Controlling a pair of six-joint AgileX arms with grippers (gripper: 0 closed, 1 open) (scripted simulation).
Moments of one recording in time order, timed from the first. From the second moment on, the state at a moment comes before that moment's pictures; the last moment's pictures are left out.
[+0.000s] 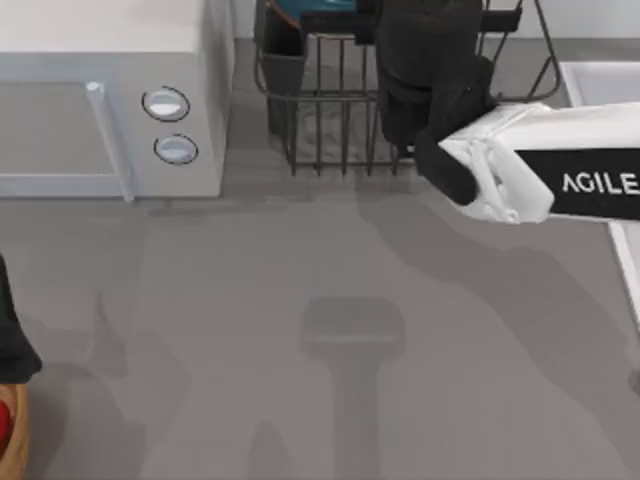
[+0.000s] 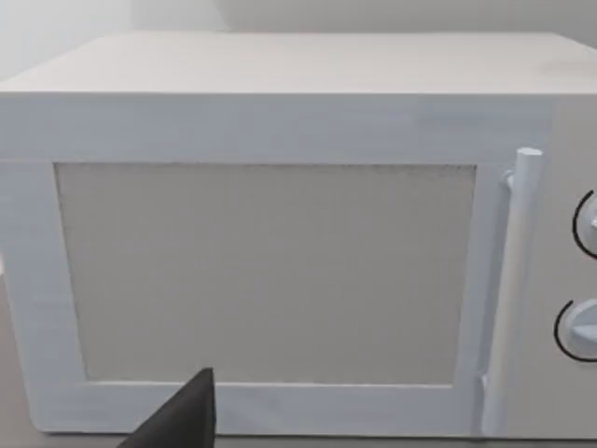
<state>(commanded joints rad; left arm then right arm) 0.00 0.00 0.00 0.00 0.00 0.00 0.63 2.04 1.33 0.70 0.67 0.02</state>
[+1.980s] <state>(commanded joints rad) 0.00 0.00 0.00 0.00 0.00 0.00 0.57 1.47 0.89 0.54 0.58 0.01</state>
